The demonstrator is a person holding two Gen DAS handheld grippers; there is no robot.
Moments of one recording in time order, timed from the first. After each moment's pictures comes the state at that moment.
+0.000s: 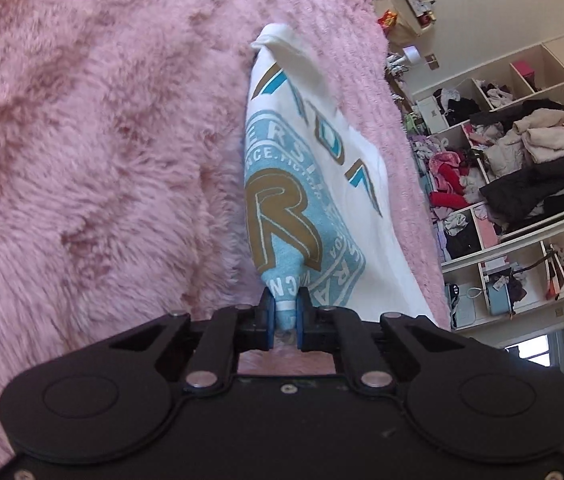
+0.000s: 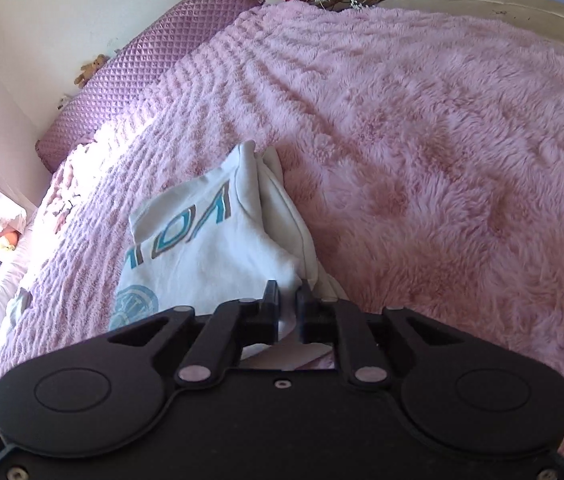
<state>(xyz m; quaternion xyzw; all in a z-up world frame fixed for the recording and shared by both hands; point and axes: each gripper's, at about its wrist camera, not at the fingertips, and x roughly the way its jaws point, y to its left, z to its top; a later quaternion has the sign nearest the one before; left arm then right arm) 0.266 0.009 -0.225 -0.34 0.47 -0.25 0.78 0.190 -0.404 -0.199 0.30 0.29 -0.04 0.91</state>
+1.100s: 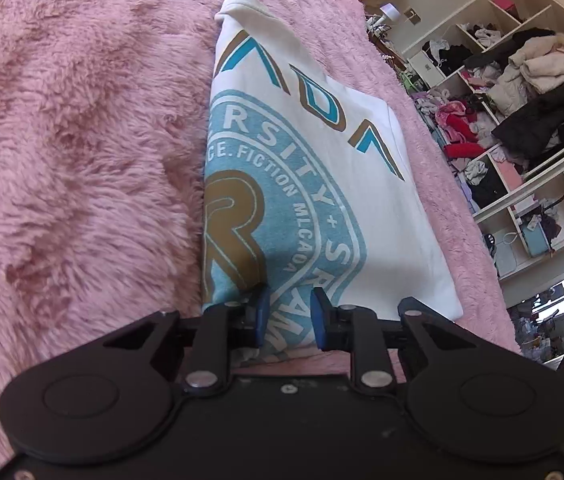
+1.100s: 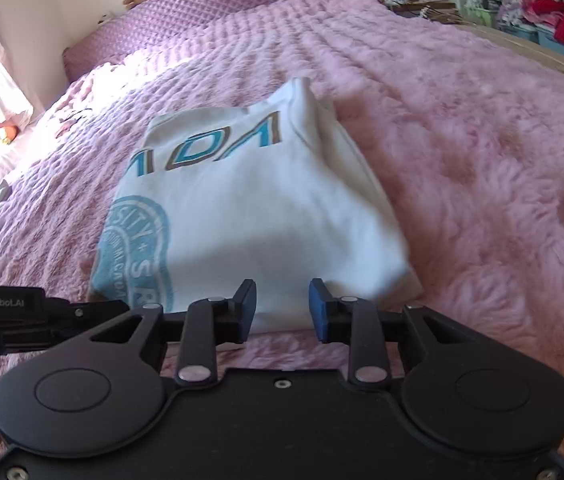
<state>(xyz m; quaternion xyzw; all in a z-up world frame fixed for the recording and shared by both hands) 0.287 -0.038 -0.255 -0.25 0.48 -0.27 0.80 0.201 -0.352 -0.234 0.16 0.32 -0.01 0.93</state>
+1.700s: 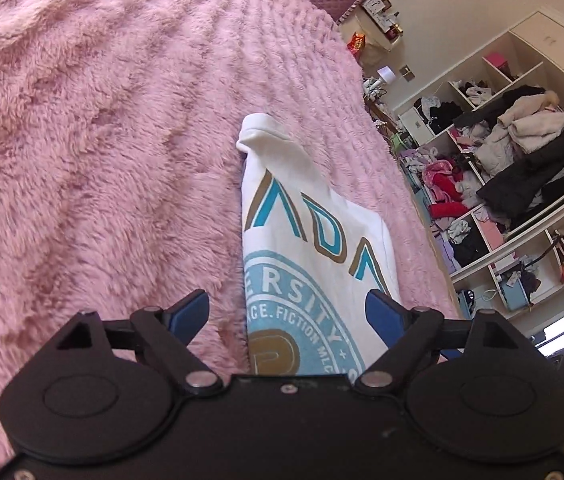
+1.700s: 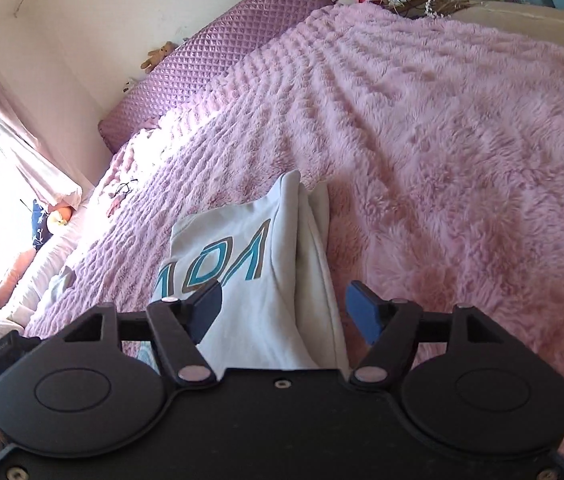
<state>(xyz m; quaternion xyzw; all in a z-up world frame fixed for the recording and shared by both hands) 0.351 0.026 -0.207 -0.30 0.43 -0.26 0.81 0.257 -0.451 -0.198 0.29 0.28 0.09 0.91</state>
